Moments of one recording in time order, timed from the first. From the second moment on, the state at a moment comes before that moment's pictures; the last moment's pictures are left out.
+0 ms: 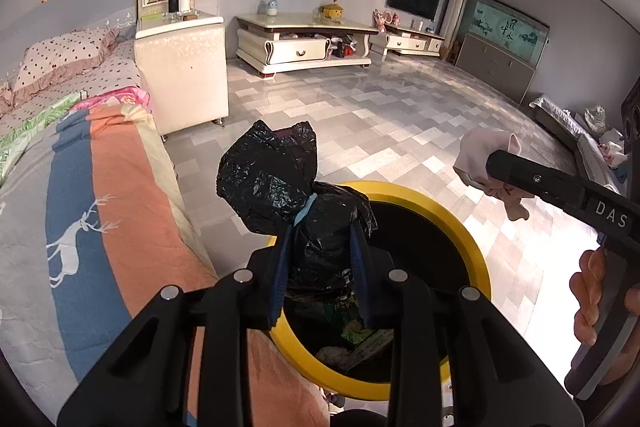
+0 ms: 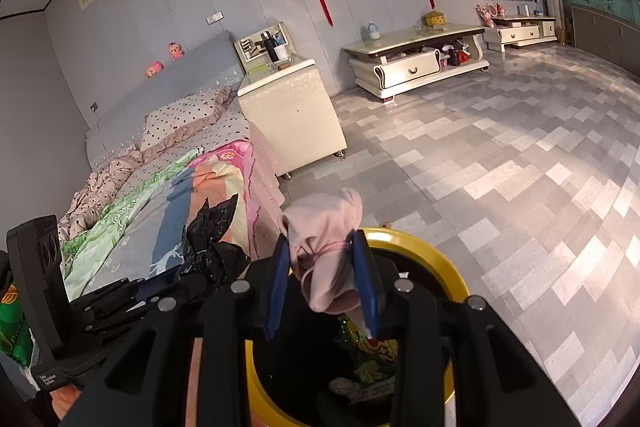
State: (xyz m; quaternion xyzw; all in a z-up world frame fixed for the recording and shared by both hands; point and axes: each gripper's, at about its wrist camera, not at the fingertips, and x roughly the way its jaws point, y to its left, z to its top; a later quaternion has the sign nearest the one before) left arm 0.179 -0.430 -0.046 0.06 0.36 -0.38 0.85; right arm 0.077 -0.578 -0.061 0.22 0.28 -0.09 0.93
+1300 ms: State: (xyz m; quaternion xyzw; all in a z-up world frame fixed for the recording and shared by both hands) left arm 0.194 -0.351 -0.047 0.01 0.36 -0.34 0.87; right arm 0.094 -0.560 -0.082 0.22 0.32 -0.11 0.91
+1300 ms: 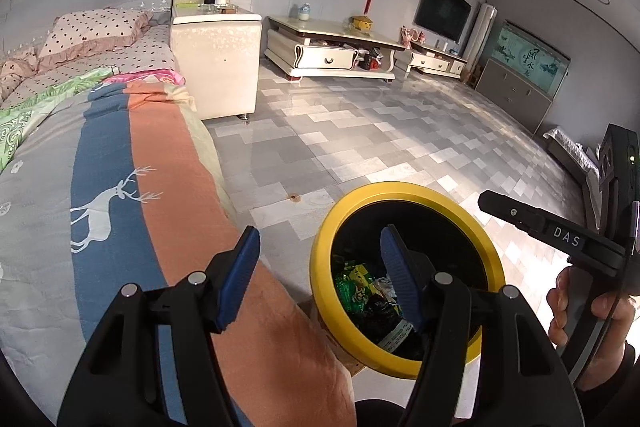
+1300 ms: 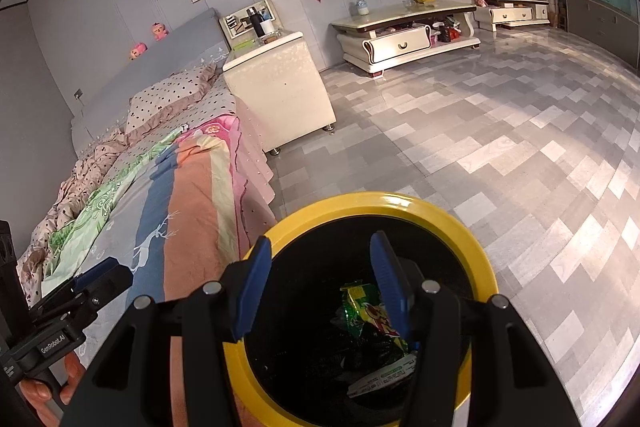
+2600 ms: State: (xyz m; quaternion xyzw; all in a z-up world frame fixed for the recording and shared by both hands) left arm 0.179 -0.035 -0.034 -0.07 0.33 -0.13 0.93; right arm 0.155 -0.307 -0.042 0.13 0.35 0.09 0.92
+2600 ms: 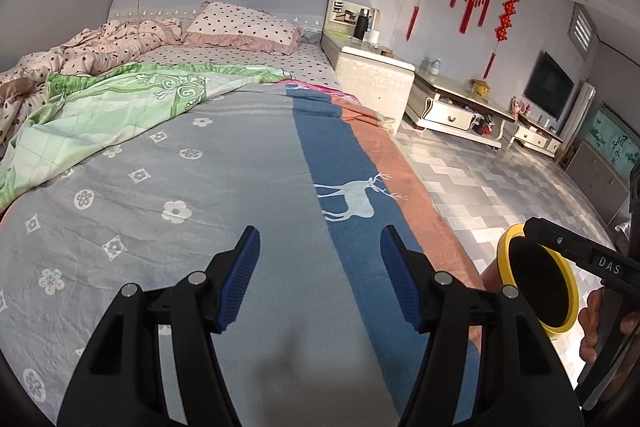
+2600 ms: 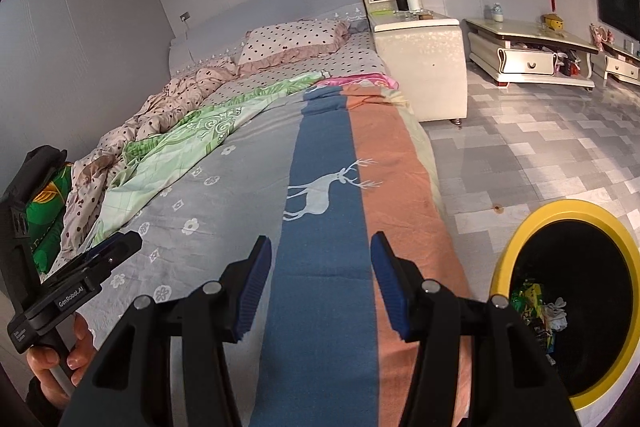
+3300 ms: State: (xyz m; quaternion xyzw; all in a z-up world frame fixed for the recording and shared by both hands) left arm 0.150 0.026 -0.091 -0.09 0.36 -0.09 0.92; right arm 0.152 -0.247 -0.088 0.10 0.39 0.12 0.91
